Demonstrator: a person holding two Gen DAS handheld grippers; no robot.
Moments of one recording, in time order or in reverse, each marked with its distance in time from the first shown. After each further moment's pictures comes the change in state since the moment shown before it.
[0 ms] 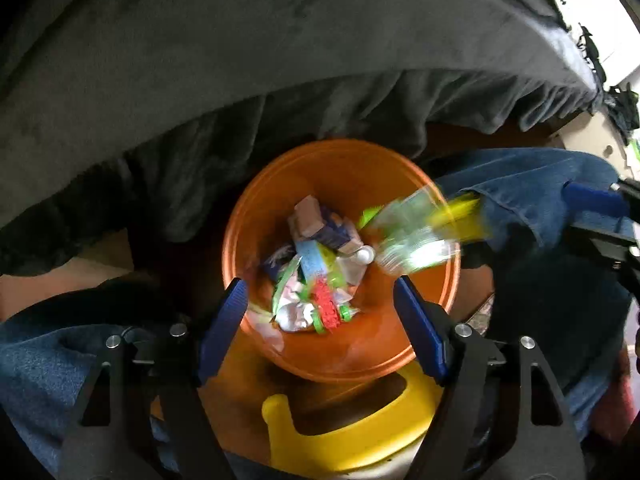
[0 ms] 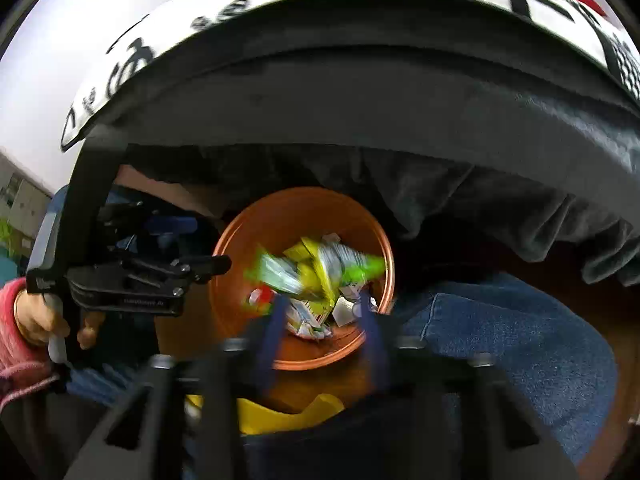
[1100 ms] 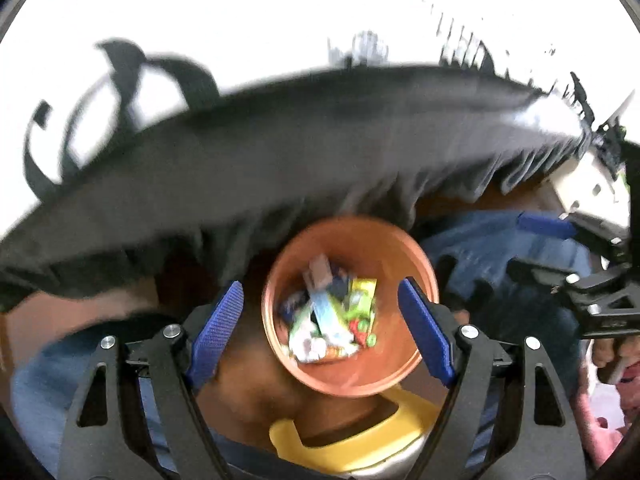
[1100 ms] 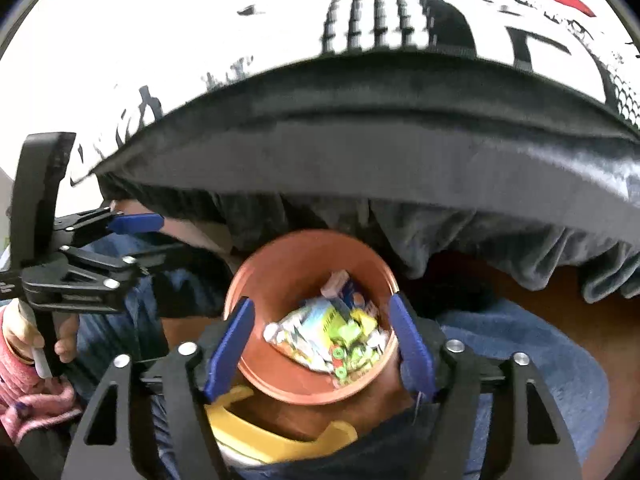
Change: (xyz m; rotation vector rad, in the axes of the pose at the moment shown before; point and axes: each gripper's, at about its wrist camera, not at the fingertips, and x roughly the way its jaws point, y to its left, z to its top) left arm -0.105 0.022 0.019 -0.024 -0.230 -0.014; right arm -0.032 0.006 0.030 0.034 -0.135 0.055
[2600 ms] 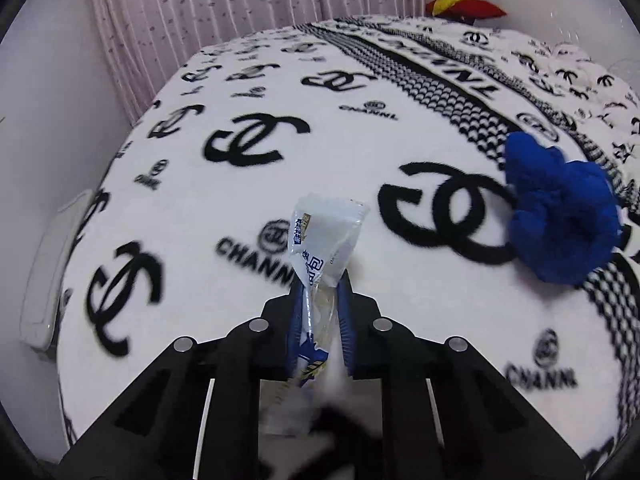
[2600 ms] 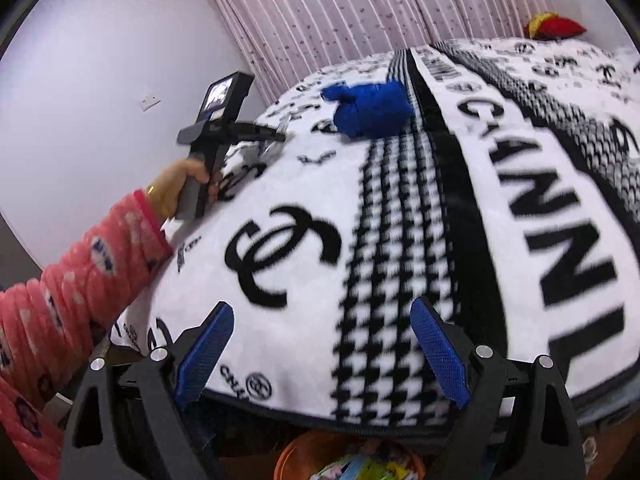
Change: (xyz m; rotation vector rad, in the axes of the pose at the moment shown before) left arm 0.046 0.167 0.395 0.061 -0.197 0.331; right arm -0.018 -0.018 0.181 0.057 -0.314 0.141
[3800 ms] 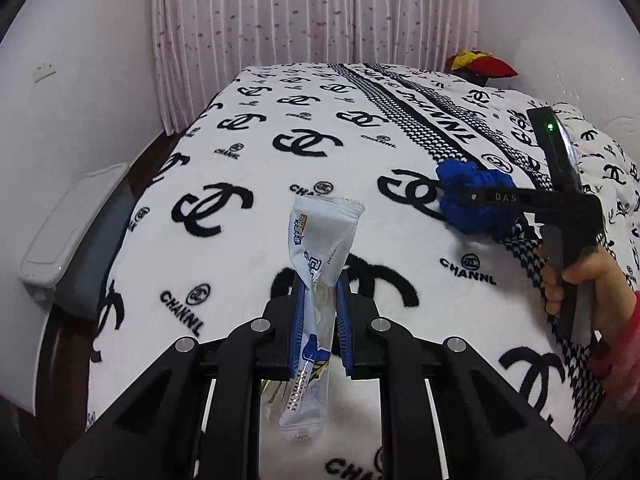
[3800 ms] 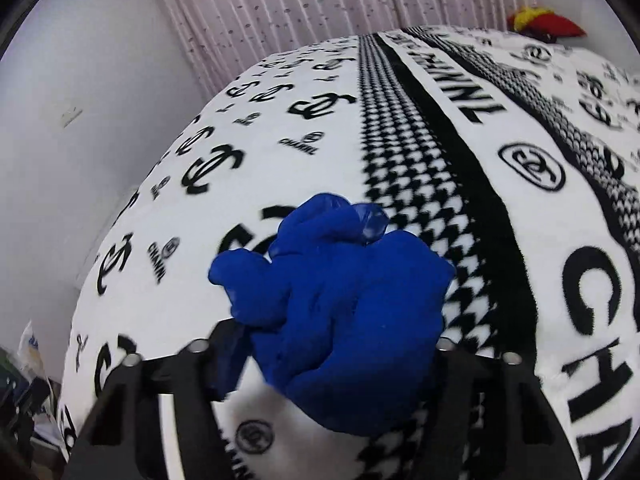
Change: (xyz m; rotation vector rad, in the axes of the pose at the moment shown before) left arm -0.130 0.019 -0.089 -0.162 -0.129 -0.007; right arm 0.214 -0.020 0.208 0.020 0.101 -0.218
